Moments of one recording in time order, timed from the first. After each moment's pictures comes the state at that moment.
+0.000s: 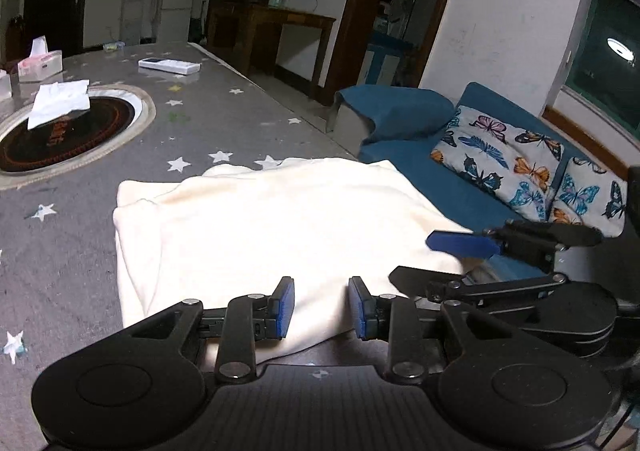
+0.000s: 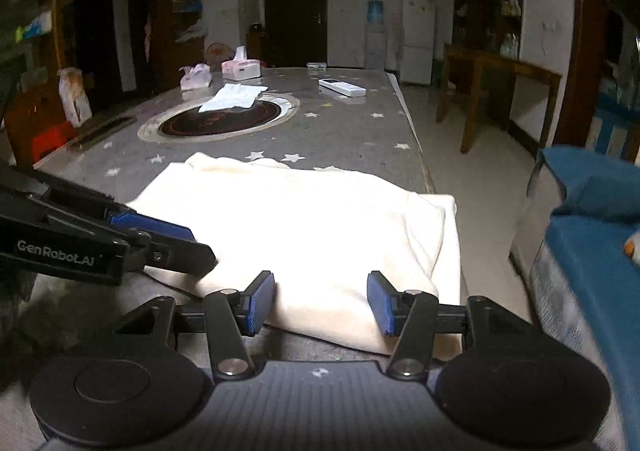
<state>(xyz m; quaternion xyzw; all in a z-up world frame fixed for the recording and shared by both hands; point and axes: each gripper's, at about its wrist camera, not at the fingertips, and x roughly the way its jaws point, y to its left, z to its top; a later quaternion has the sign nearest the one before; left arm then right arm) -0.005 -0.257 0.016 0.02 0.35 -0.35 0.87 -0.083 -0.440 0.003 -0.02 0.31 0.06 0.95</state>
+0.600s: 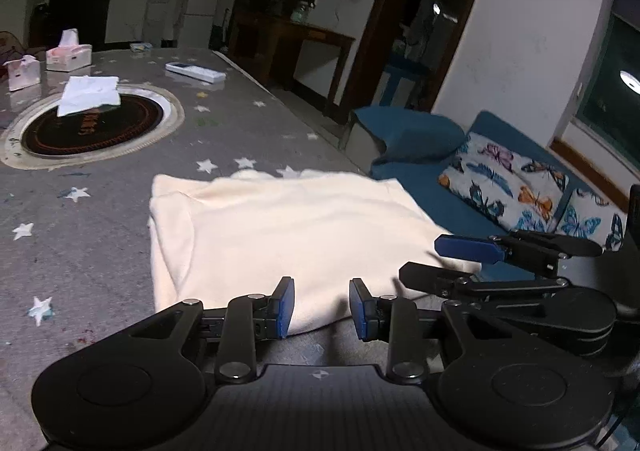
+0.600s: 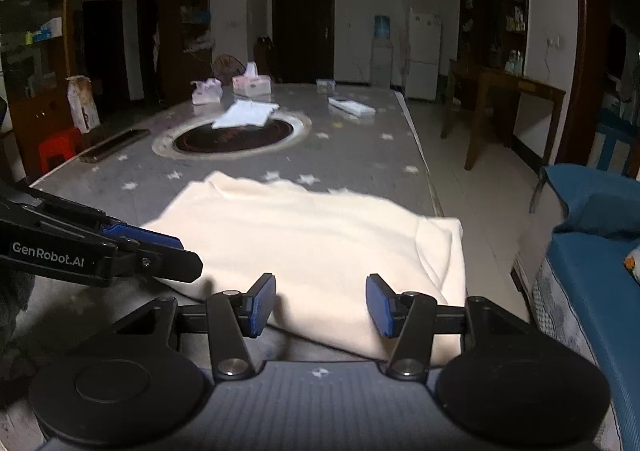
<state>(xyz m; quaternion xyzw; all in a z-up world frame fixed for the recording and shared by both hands) -0.024 -0.224 0.029 -0.03 0.34 -0.32 0.88 -0.093 -0.428 0.019 -0.02 0.29 0.07 0.95</state>
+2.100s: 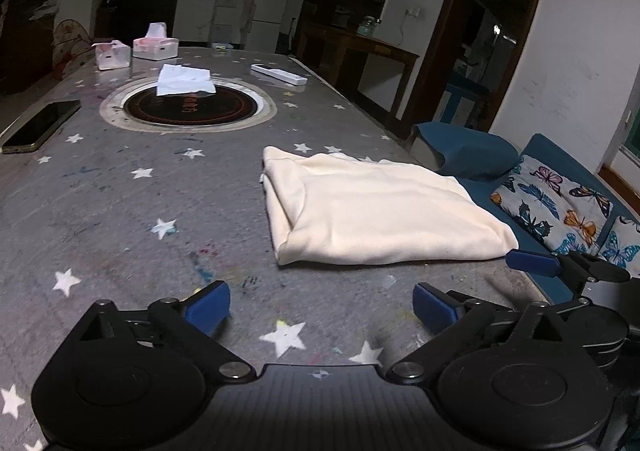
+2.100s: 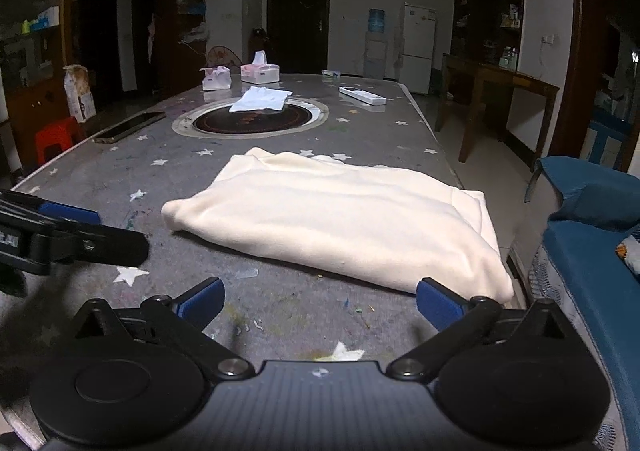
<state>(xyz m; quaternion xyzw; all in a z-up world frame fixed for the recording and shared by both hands) -0.077 -0.159 0.030 -0.05 0.34 -0.23 0.91 -0.133 -0.381 0.012 -0.03 0.30 0.05 0.95</state>
